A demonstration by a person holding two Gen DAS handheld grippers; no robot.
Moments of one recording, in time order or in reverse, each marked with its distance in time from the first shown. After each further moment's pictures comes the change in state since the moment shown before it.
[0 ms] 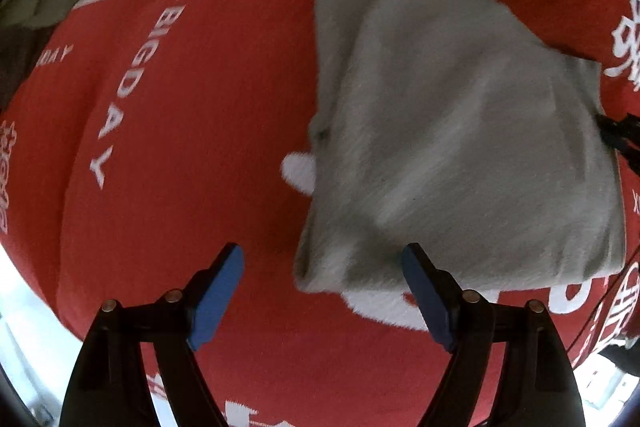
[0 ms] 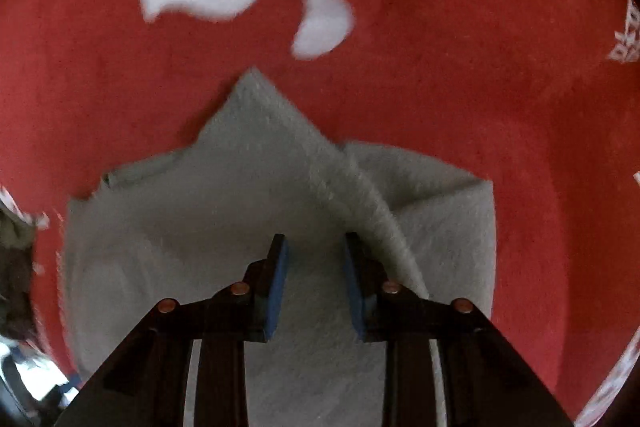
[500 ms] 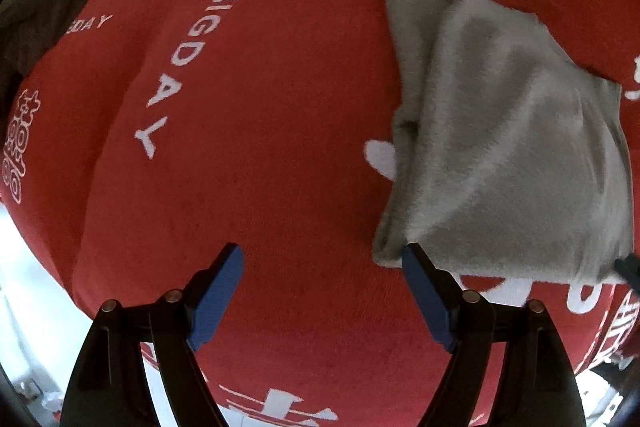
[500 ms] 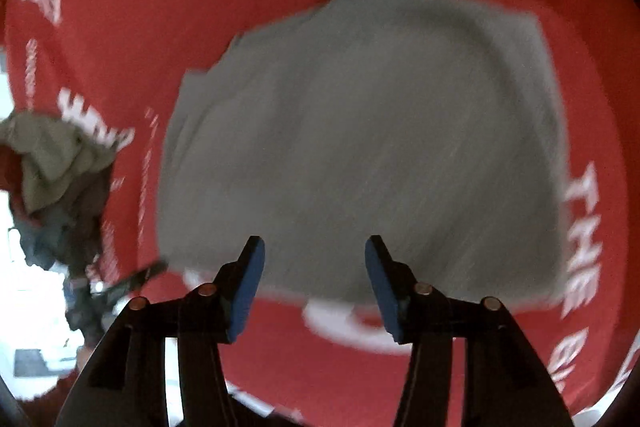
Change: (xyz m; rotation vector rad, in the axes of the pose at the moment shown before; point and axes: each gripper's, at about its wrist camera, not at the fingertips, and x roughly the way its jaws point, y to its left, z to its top) left arm -0.005 0.041 -0.009 -0.059 0.011 0.029; right arm -0.056 0.053 -0.125 -0.066 0.234 0.295
